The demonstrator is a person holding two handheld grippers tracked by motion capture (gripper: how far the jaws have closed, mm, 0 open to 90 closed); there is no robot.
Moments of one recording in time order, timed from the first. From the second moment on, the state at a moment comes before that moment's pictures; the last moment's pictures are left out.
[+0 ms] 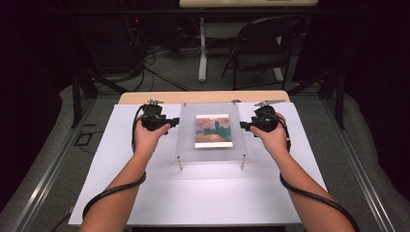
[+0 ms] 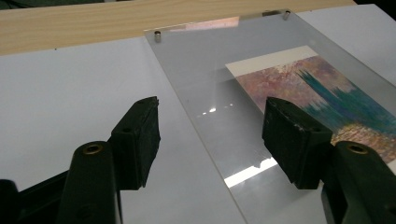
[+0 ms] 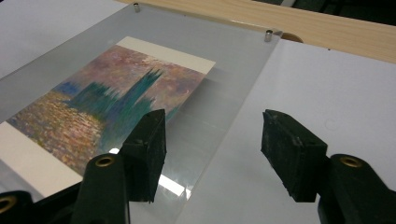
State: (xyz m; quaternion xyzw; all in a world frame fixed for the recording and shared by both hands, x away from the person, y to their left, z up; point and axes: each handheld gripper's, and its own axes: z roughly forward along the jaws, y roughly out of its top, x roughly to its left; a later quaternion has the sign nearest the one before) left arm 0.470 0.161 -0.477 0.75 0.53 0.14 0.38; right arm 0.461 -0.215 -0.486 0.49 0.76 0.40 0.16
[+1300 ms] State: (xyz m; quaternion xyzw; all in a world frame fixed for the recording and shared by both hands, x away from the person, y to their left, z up) left arm 0.503 0.134 -0.532 0.74 0.56 0.04 0.38; right arm 0.495 -0.195 -0.528 0.54 0.75 0.39 0.08
